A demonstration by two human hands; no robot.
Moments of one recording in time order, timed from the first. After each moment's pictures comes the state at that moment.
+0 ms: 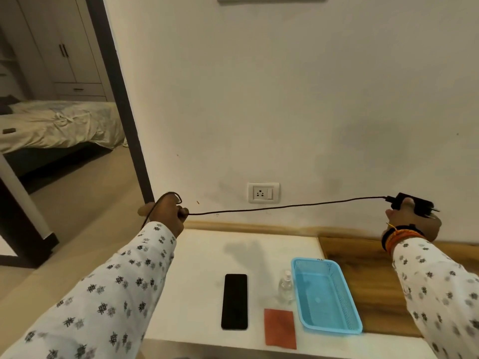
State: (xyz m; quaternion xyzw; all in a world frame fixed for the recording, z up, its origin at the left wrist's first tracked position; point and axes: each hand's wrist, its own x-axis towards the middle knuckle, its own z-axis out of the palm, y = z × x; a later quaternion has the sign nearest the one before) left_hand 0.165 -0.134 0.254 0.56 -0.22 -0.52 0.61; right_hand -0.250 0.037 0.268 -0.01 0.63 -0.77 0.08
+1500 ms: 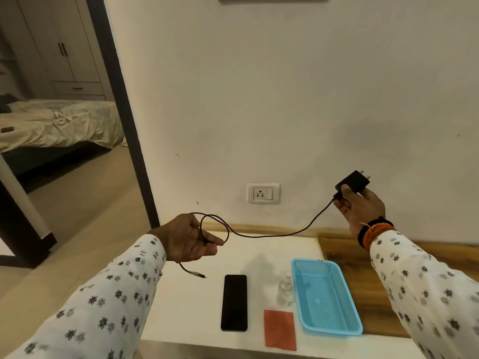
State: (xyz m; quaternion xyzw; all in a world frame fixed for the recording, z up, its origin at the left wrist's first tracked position) left_hand 0.175 -0.110 0.239 0.48 -0.38 -0.78 0.11; right_hand -0.211 0.000 0.276 -0.18 0.51 -0.78 0.32
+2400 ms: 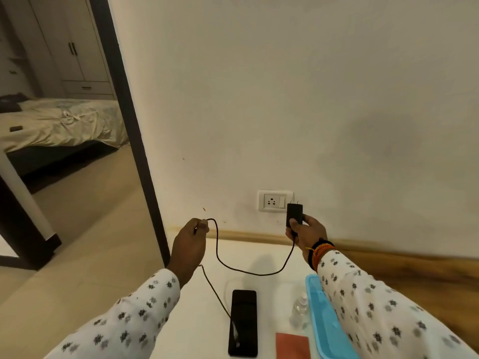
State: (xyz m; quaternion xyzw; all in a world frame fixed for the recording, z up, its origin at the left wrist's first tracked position) left_hand 0.151 -0.112 0.201 0.57 -0.59 -0.36 0.45; right_hand -0.129 -0.106 0.184 -0.21 0.60 -0.64 0.42
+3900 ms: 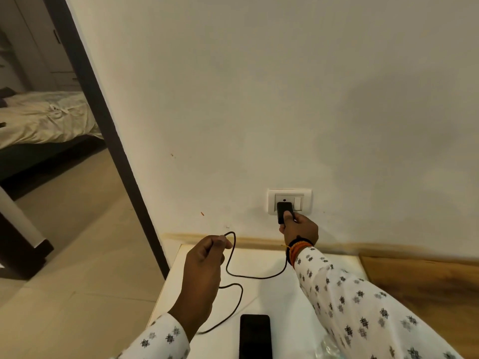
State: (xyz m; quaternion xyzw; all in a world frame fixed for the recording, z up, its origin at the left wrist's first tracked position) left_hand 0.115 -0.148 0.163 0.50 -0.50 -0.49 0.50; right_hand -0.102 -0.221 0.121 -0.20 0.69 -0.65 0.26
